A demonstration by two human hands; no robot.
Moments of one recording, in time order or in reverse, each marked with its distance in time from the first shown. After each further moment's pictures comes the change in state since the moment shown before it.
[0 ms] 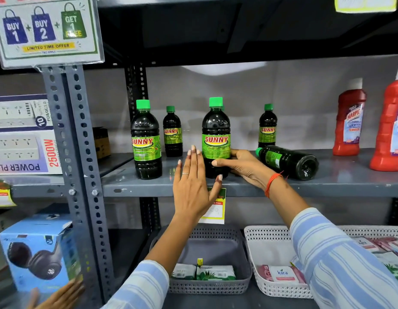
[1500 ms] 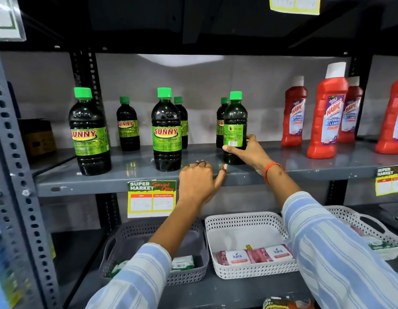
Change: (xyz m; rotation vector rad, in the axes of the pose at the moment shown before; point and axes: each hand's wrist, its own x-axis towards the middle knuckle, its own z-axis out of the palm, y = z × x) left_hand 0.016 0.115 0.004 -0.061 -0.265 0.153; right_hand -0.039 0.008 -0.125 -0.487 0.476 0.049
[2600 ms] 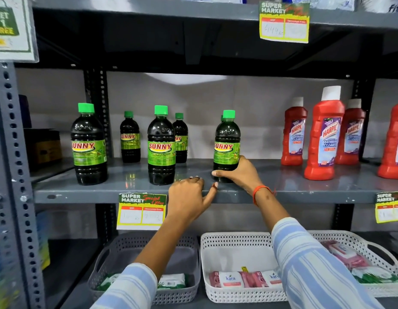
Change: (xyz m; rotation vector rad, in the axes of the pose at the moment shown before) left_hand -0.004 0.002 0.009 -0.011 0.113 -0.016; right_hand 0.002 0.011 0.001 -0.091 -0.010 -0.126
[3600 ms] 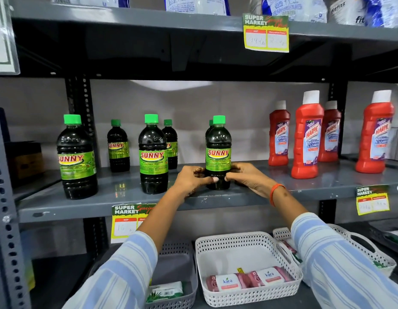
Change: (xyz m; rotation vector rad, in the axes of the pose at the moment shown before) left_hand 0.068 -0.016 0.015 -1.142 -0.453 -0.367; right_hand -0.005 0.003 -0.037 0.277 -0.283 0.022
